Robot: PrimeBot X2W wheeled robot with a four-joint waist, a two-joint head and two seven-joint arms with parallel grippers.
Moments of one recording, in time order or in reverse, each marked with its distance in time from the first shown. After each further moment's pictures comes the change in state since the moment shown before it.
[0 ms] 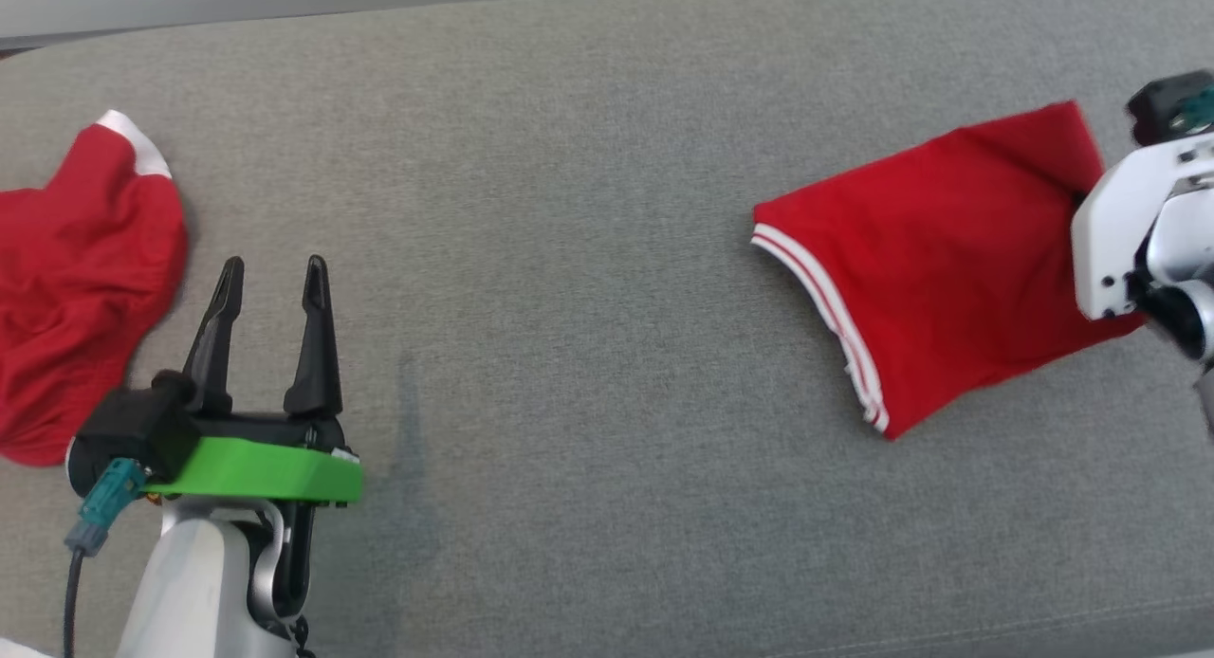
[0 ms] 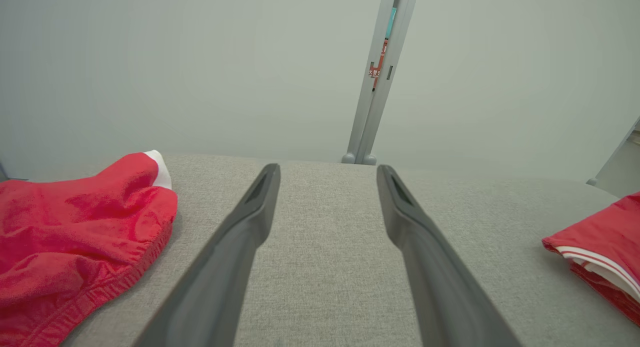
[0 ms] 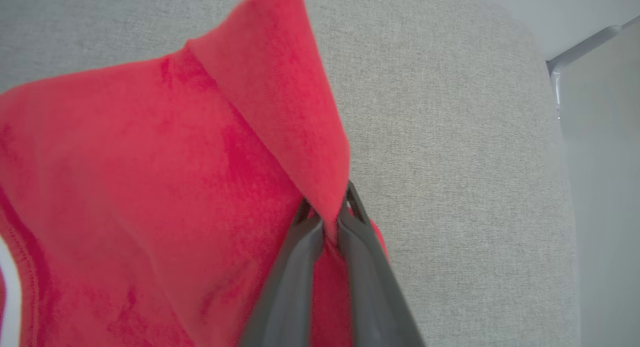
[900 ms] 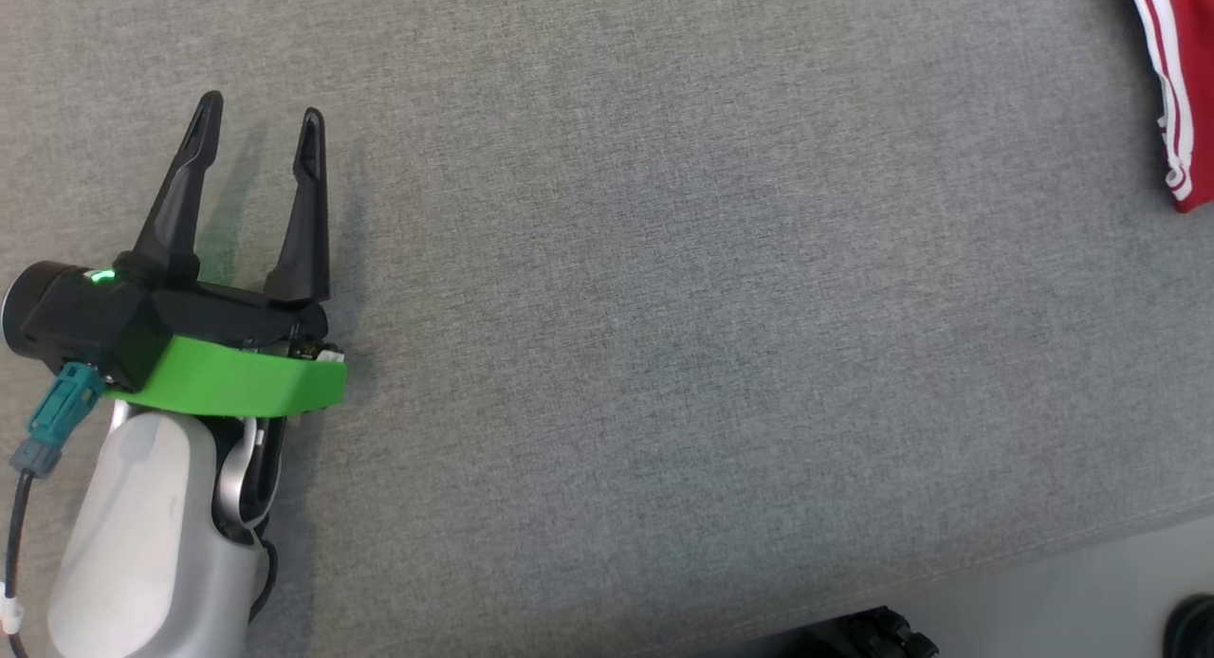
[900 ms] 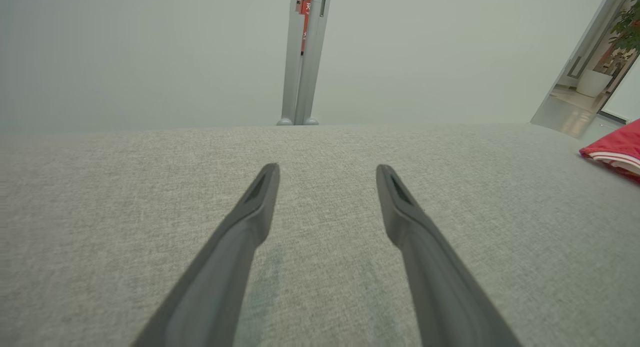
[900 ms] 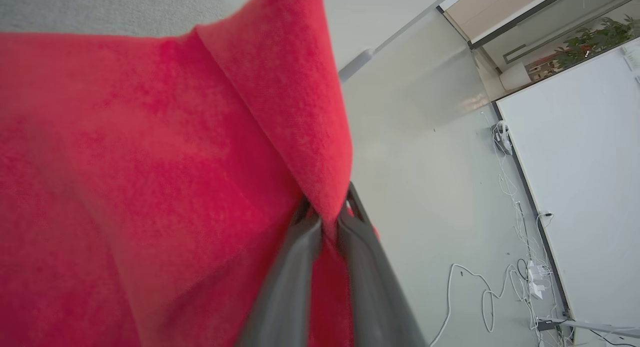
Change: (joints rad) left arm -0.186 0.099 -0.092 -0.105 0.023 0.000 0.002; right arm -0.210 -0.238 -0.226 0.232 -0.298 0.000 -0.449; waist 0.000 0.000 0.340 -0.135
